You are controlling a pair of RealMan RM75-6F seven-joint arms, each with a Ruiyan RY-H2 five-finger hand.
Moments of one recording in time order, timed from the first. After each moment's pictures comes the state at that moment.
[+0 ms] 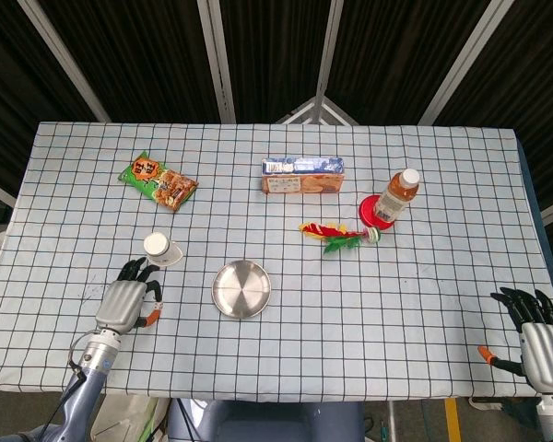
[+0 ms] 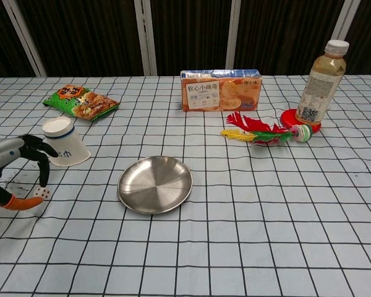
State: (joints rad) left arm -0.37 -1.55 -0.08 -1.59 1.25 1.18 0.38; right arm 0.01 -1.11 0.03 -1.63 -1.50 1.50 0.09
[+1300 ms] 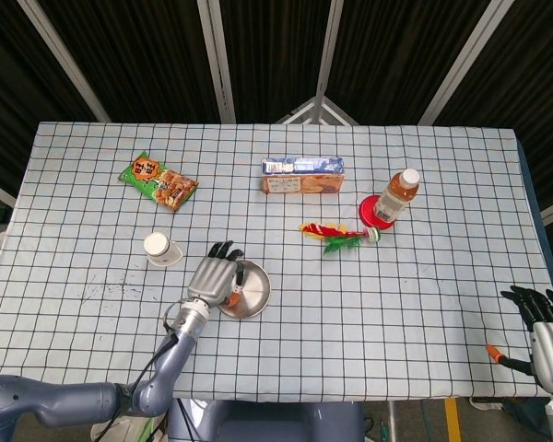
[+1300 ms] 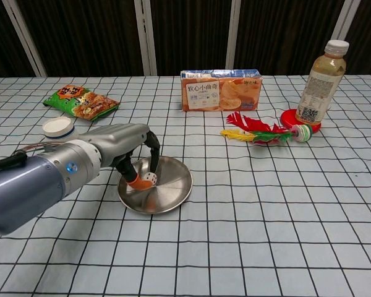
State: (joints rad) left arm -0.75 -1.85 -0.27 -1.51 0.81 1.04 0.76; right arm 0.00 -1.10 0.04 -1.62 -1.49 1.50 0.13
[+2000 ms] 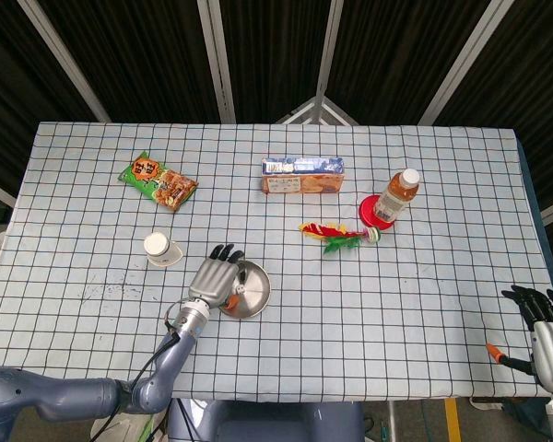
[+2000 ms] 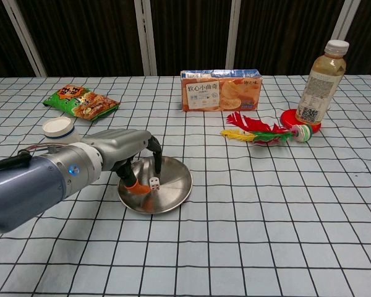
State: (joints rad) left arm -0.80 -1.82 -0.23 -1.52 0.76 1.02 0.78; right arm 0.00 -1.09 0.05 -1.62 -1.48 1.50 0.14
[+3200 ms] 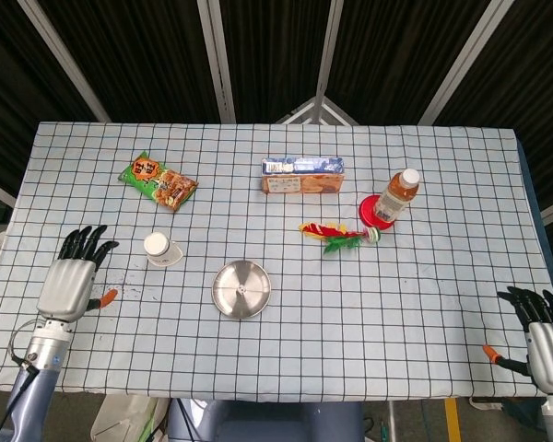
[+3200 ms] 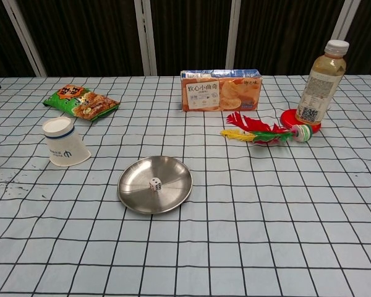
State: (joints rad) left arm -0.43 -1.28 -0.01 -1.79 1.21 1.42 0.40; right arm 0.00 -1.10 0.04 -1.64 -1.48 1.50 0.09
